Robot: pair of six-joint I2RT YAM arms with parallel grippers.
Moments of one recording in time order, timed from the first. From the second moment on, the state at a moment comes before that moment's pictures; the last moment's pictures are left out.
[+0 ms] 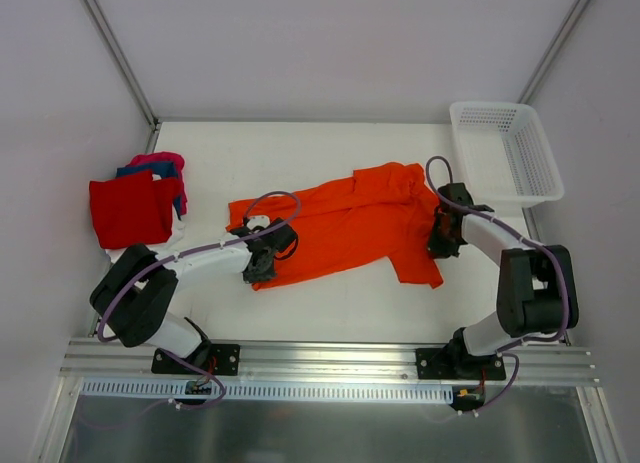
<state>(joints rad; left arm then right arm) -0.73 1.47 0.77 -0.69 -0.40 -0.85 0.13 1.52 0.84 -0.57 0.09 0.45</state>
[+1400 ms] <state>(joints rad) -0.44 1.69 1.13 -0.81 -0.42 -0.74 0.13 1.94 1.58 -0.66 -0.05 0.33</state>
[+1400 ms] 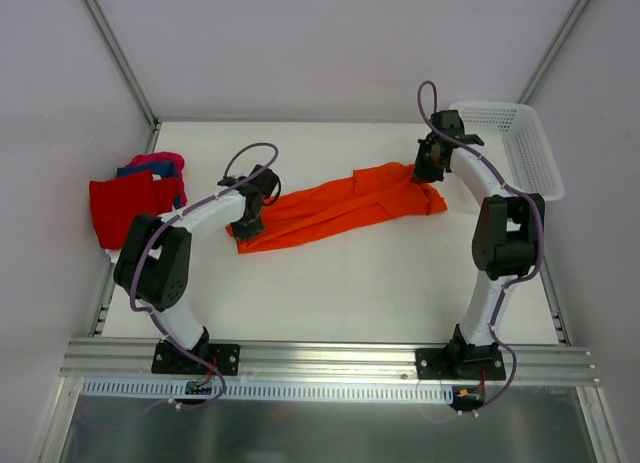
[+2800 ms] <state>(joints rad) -0.37 1.56 1.19 -0.76 -0.45 -0.60 0.25 1.68 1.49 -0.46 -0.01 0.27</state>
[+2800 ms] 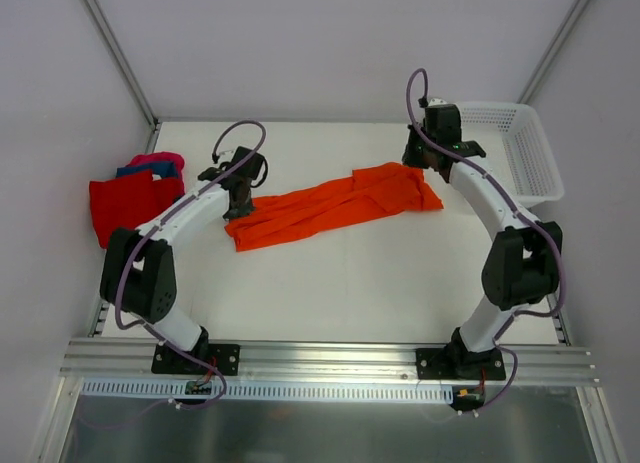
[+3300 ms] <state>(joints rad) -0.37 1.88 1.38 -0.70 -0.41 -0.52 0.26 1.96 1.56 -0.58 0.05 0.30</state>
